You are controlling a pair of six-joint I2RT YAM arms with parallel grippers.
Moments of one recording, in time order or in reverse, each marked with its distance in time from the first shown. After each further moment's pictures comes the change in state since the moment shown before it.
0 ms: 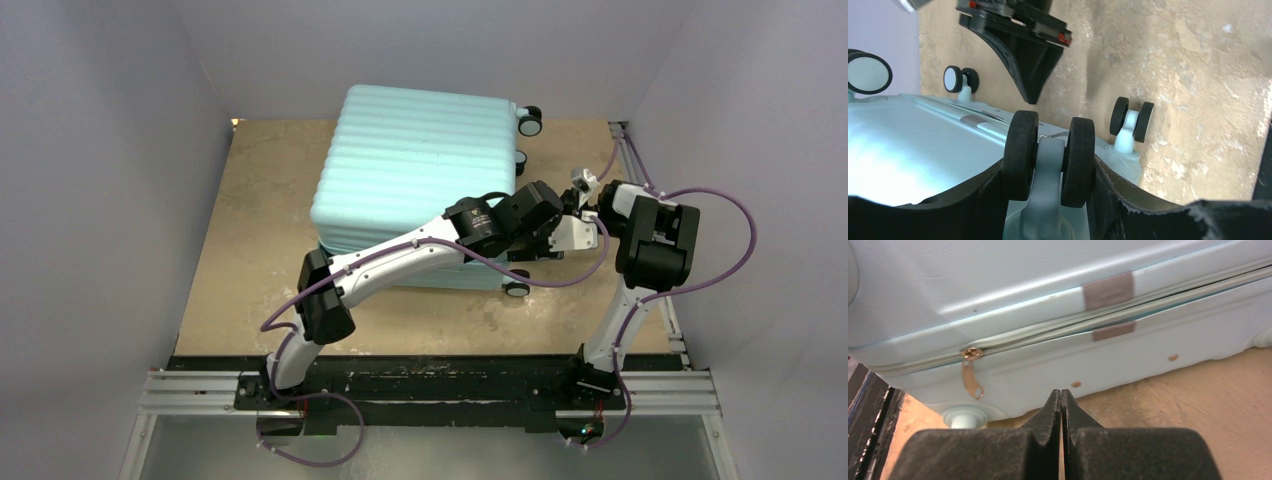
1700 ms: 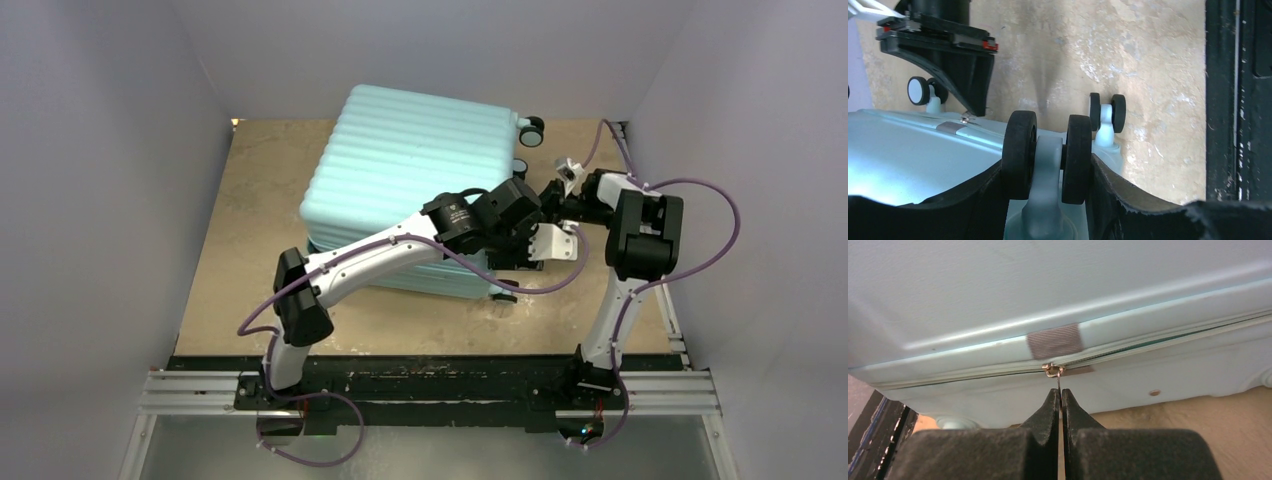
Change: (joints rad) left arm 0.025 -0.121 -0.140 -0.074 0.226 0.060; right arm 0.081 0.074 0.122 -0.030 -0.004 0.064
